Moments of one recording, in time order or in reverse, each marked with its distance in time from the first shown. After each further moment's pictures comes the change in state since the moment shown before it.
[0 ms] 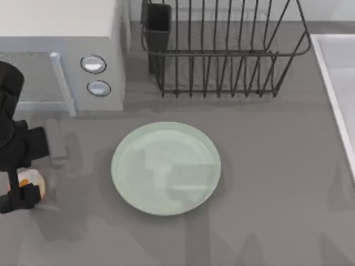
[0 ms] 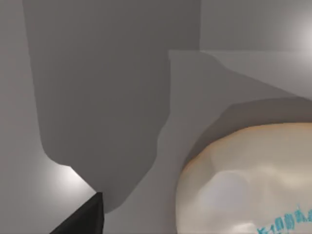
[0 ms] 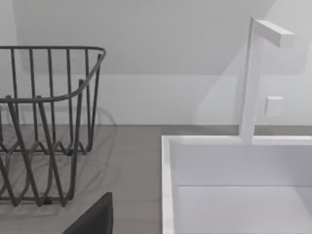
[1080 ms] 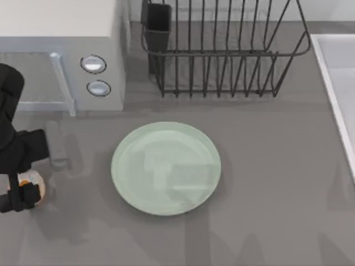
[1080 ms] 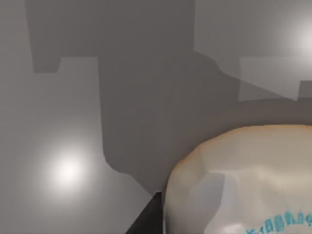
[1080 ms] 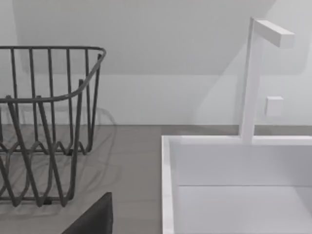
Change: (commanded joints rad) left arm 0.000 0.000 0.000 0.001 0.000 0.000; right arm 0.000 0.000 0.000 0.000 0.000 0.000
